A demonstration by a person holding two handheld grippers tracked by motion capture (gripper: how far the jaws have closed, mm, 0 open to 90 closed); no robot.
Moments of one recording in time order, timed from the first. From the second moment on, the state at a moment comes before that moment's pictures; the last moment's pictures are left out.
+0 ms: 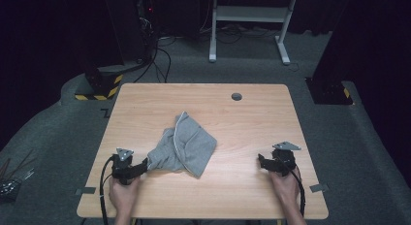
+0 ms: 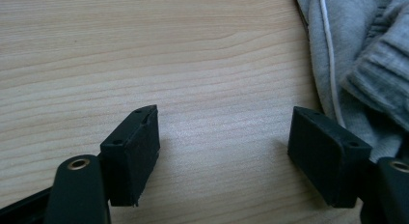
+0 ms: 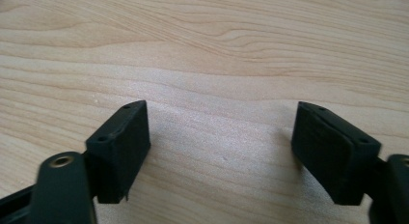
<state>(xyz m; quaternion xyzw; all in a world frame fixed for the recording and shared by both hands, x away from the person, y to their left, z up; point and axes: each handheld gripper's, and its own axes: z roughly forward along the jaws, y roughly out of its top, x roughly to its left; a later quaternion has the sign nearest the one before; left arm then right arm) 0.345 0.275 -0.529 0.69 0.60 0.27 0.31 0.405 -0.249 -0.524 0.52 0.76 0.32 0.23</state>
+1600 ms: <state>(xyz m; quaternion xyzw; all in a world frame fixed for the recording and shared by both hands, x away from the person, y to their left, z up) 0.315 0.262 -0.490 0.69 0.56 0.24 0.38 0.406 -0.250 -0.524 0.52 0.76 0.31 0.23</state>
